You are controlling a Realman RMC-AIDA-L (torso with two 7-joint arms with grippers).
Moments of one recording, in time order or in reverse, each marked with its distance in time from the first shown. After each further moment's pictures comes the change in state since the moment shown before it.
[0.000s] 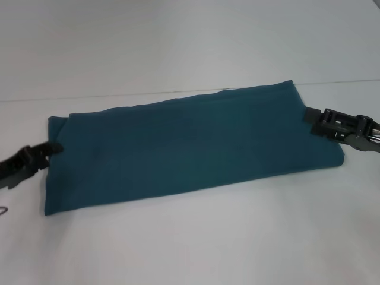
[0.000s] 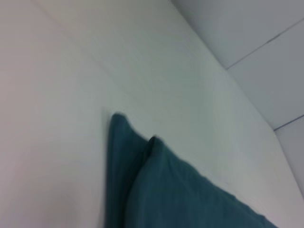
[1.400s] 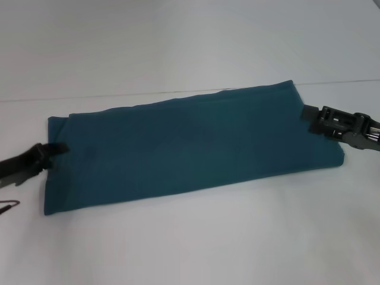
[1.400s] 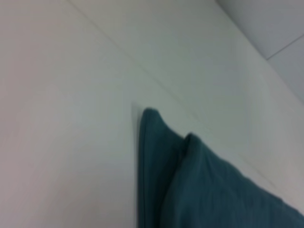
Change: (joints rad) left arm -0.093 0.007 0.025 -0.095 0.071 -0.185 -0.044; right arm 0.010 0.000 0.001 0.012 0.004 0.008 0.003
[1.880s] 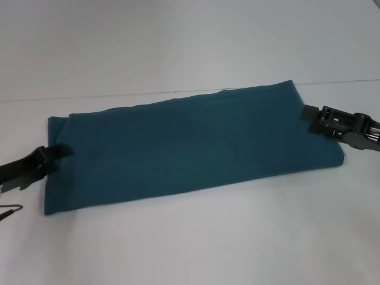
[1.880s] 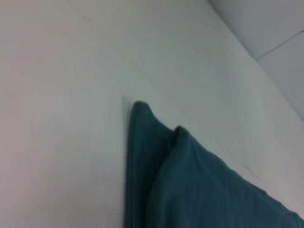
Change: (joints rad) left arm 0.027 -0.015 0.007 0.043 0.000 0.054 -0.029; right arm -0.002 0.002 0.000 0.000 0.003 -0.001 0.002
